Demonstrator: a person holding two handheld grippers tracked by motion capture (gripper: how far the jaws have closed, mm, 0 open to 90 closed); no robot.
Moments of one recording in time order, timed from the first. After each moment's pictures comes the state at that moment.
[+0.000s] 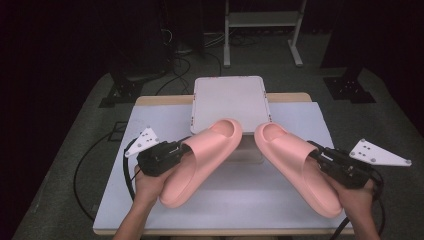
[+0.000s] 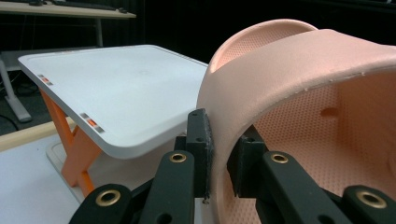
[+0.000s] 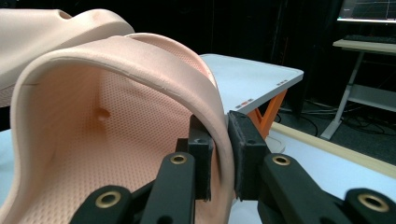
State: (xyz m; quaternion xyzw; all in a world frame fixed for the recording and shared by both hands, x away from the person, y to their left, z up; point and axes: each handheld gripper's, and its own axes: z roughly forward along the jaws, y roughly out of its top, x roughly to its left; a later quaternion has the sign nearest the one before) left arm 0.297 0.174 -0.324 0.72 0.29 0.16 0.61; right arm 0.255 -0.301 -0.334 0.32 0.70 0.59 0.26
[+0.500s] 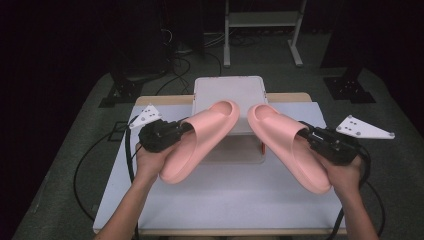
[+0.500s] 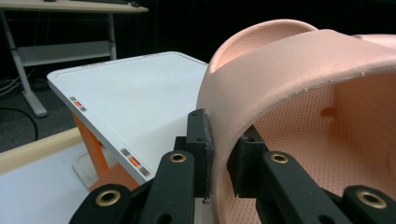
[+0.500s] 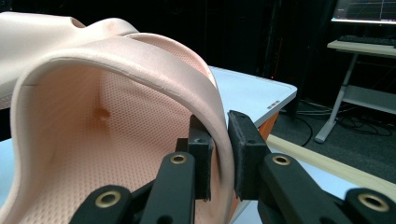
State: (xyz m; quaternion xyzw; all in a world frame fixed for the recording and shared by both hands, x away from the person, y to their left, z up) left arm 0.345 0.171 -0.302 0.73 0.31 0.17 0.59; right arm 0.299 -0.284 -0.312 0.33 0.70 0.58 0.26
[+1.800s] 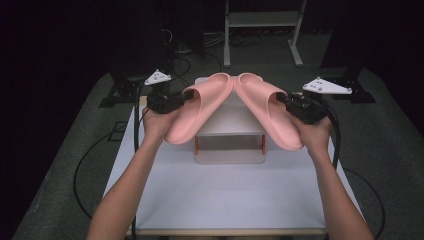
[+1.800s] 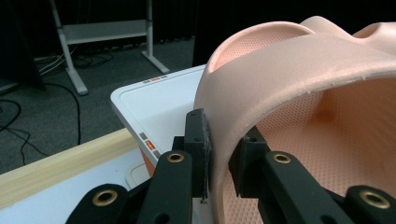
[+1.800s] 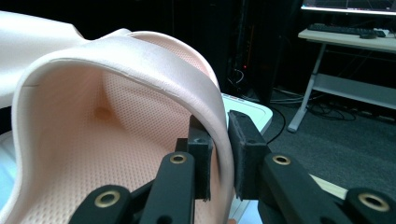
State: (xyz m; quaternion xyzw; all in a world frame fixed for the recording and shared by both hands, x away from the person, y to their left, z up) left arm 0.436 0.162 -0.276 0.73 0.38 0.20 0.53; right arm 0.393 -0.241 -0.287 0.38 0.69 0.54 0.29
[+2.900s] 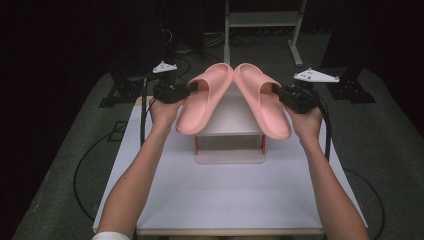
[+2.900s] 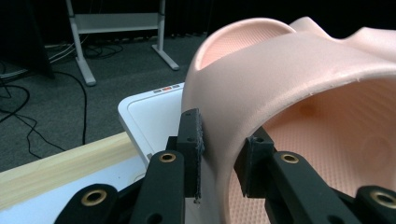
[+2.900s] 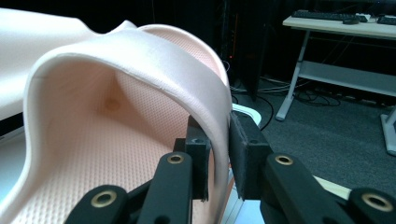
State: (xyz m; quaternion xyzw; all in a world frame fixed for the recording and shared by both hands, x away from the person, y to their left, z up) left arm 0.460 0.147 -0.269 0.72 0.41 0.19 0.52; right arm 0.423 -0.228 -0.283 0.42 0.69 0.52 0.30
